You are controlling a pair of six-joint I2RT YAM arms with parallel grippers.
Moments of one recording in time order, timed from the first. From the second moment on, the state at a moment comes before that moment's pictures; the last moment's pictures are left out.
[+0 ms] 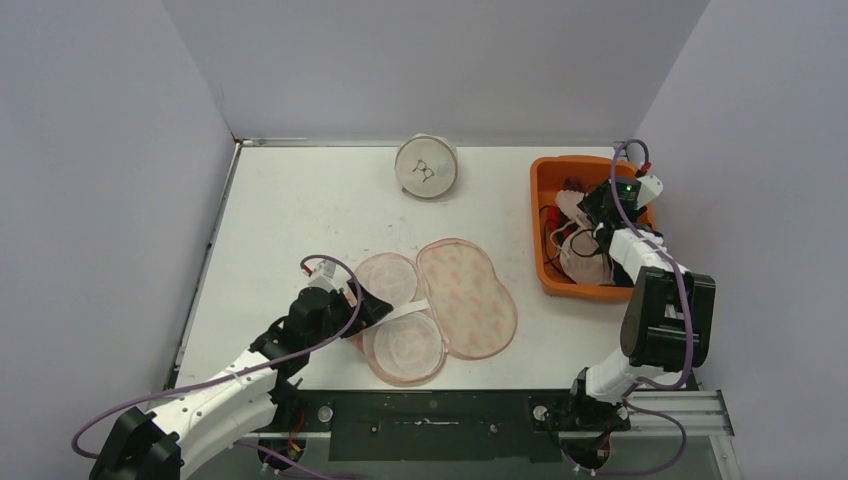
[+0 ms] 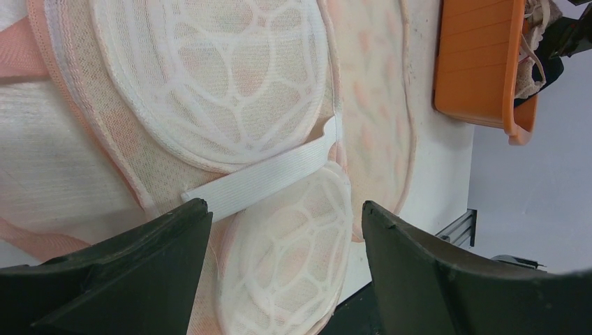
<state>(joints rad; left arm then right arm) -0.62 0.77 0.21 0.05 0.05 -1.01 -0.17 1.59 0.96 0.02 0.19 0.57</state>
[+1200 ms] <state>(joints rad) -0.63 0.80 0.21 0.06 0.05 -1.01 -0.12 1.51 0.88 0.24 0.25 0.37</state>
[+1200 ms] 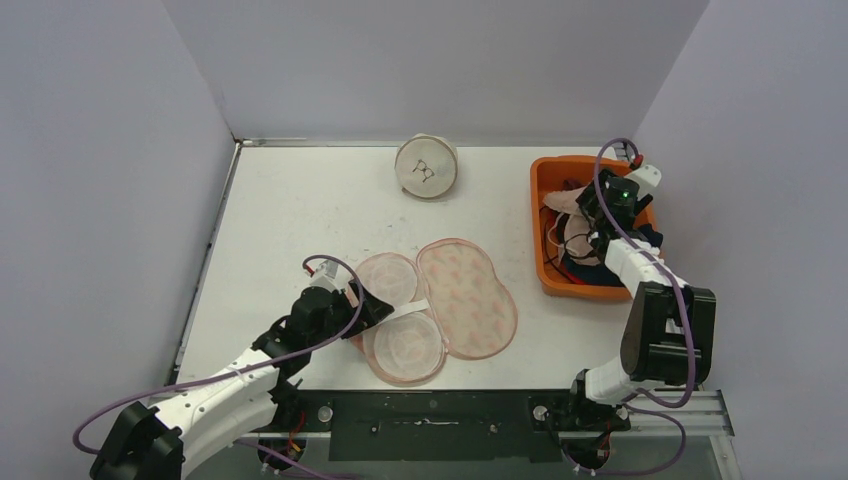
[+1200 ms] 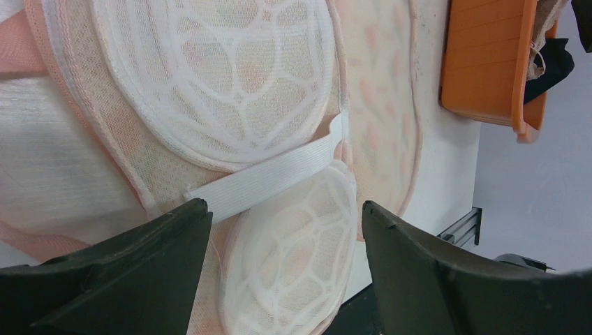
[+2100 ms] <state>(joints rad) -0.65 0.71 0.21 0.04 0.05 -1.01 -0.08 0.99 0.52 0.07 0.31 0.65</state>
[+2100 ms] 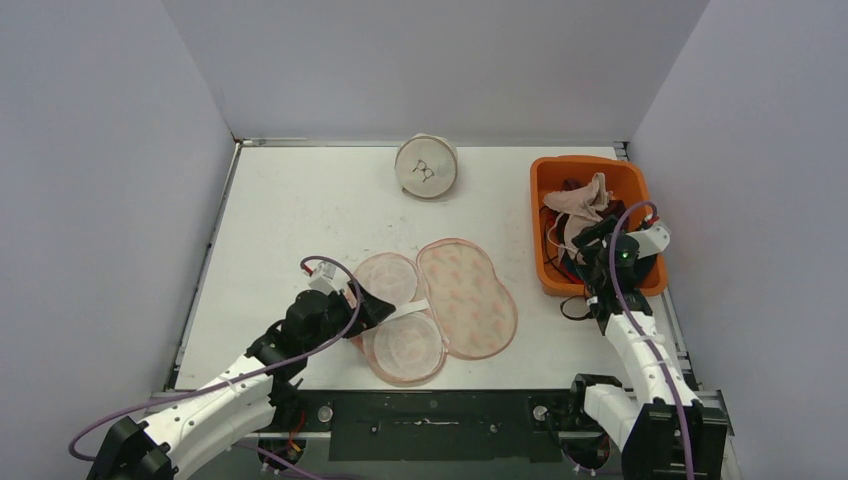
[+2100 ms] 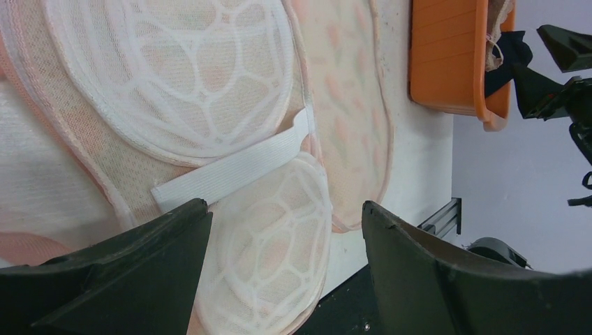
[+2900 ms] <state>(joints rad) -0.68 0.68 0.21 0.03 0.03 -1.03 0.01 1.00 0.48 -0.08 0.20 0.61</state>
